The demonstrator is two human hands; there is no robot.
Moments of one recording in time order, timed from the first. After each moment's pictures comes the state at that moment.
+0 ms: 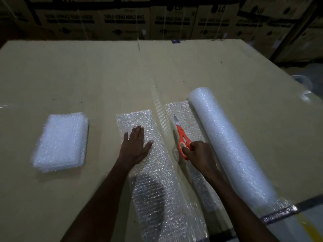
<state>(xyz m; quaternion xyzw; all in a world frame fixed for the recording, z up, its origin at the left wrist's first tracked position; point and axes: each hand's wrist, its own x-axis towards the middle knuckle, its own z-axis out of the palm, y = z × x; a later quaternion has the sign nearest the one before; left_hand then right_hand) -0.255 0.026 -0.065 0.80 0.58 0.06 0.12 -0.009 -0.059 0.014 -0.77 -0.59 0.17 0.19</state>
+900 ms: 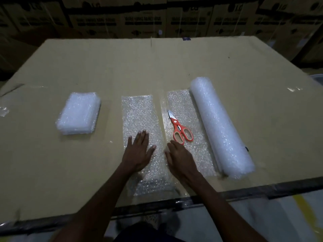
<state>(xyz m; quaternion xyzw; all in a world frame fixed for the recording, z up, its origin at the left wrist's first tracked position) -0.227 -0.123 -0.054 0.79 0.61 0.04 0.11 -0.028 -0.159 -0.040 -0.58 -0.78 0.07 0.23</state>
